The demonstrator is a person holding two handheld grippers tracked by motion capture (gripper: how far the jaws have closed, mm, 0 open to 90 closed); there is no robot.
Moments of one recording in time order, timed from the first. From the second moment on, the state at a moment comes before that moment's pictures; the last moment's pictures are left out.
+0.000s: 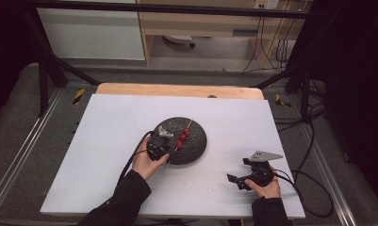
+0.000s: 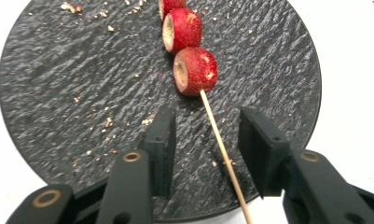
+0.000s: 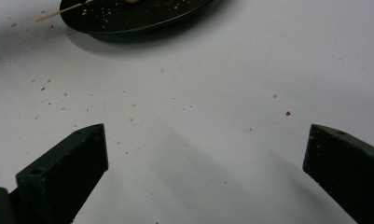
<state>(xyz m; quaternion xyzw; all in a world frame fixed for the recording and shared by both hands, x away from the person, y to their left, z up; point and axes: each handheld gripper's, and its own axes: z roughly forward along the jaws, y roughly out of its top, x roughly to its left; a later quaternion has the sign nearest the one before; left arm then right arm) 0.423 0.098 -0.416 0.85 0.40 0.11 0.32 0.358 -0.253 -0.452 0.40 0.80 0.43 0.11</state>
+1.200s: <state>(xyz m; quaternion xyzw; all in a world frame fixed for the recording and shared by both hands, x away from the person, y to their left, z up) 0.426 0.087 -0.417 0.85 0.43 0.12 0.27 0.359 -0.253 -0.453 0.39 0.80 0.43 0.10</state>
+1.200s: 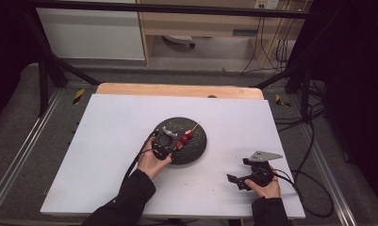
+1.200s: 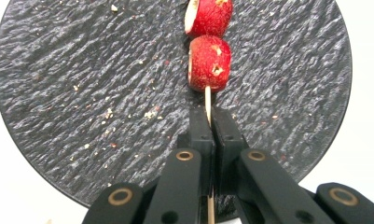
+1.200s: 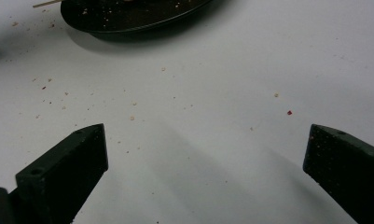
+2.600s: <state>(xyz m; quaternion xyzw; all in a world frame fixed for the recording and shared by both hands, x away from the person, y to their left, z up) 0.360 0.172 -0.406 0.81 0.38 0.14 0.43 0.359 -0.241 -0.448 0.40 0.80 0.44 0.11</state>
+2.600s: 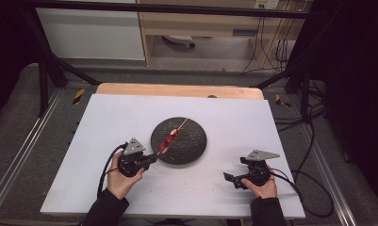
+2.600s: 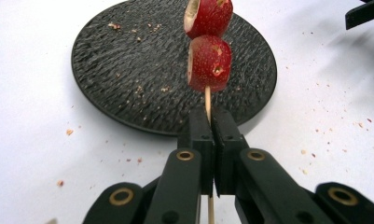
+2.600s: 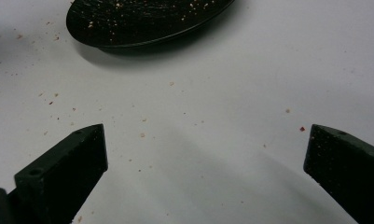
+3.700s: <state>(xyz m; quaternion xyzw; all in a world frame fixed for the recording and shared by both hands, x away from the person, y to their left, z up) 0.335 0.191 -0.431 0.79 0.36 0.14 0.47 0.374 -0.145 -0.413 0.38 0.78 0.48 0.08</state>
